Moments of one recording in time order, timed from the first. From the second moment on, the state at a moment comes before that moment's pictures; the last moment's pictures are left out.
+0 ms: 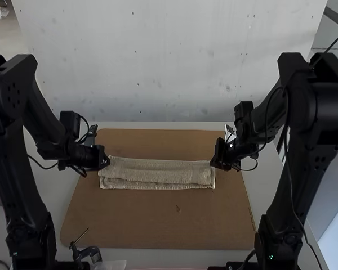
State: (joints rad) left arm 0.07 1.78 0.55 0.31 0.50 0.06; right arm 0.06 1.70 0.67 -0.08 -0.46 0.21
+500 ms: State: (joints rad) left arm 0.07 1.83 0.55 0.35 0.48 0.06; right arm 0.06 1.76 0.69 0.00 -0.43 0.21
